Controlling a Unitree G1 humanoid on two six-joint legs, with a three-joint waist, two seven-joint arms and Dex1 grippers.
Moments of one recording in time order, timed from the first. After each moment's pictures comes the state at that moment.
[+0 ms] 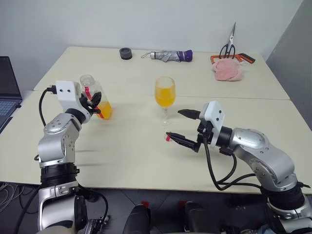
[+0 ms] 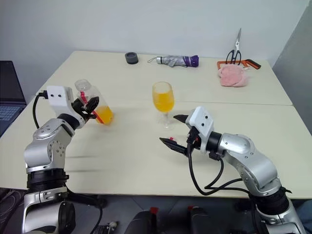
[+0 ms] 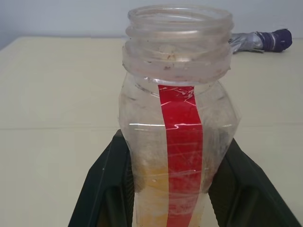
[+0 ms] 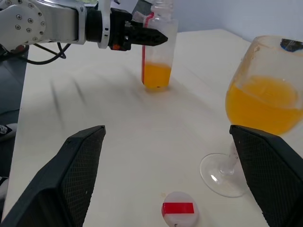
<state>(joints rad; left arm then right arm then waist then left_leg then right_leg) -0.52 0.50 0.34 0.13 -0.31 0.52 -0.34 -0.43 -0.51 0.19 -0.52 0.47 0.64 0.61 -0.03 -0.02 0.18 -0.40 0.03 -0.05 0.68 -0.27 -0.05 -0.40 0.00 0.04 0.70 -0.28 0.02</state>
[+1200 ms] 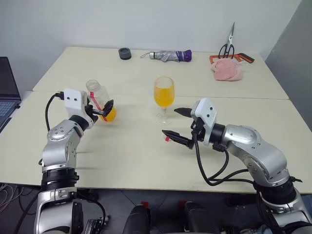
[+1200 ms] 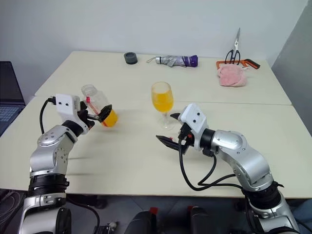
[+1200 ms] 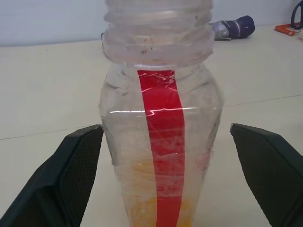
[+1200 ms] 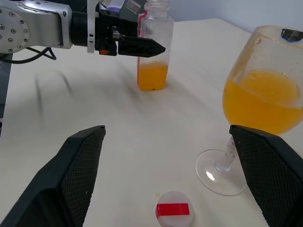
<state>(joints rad) -0.45 0.52 0.28 0.19 -0.29 0.31 -0.47 -0.47 -0.47 0.21 -0.52 0.42 0.73 0.59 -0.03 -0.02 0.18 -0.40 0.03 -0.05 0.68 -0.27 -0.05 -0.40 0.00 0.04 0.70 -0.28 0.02</state>
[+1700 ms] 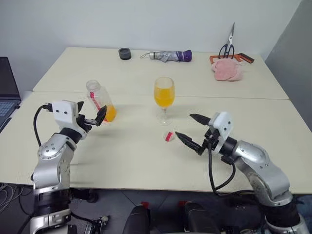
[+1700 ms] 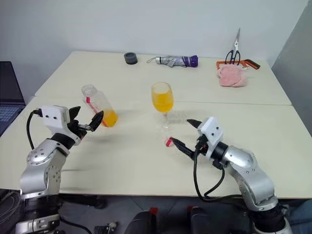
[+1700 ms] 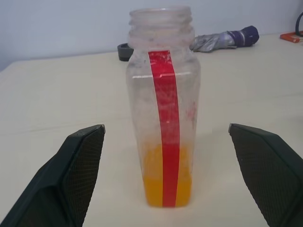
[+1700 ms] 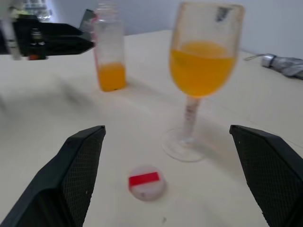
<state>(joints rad) -0.19 0.49 0.35 -0.07 -0.33 0.28 -0.39 -0.12 -0.38 0.08 -0.40 0.30 0.33 0.52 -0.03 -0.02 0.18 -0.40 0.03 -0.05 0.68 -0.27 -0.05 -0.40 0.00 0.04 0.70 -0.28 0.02</state>
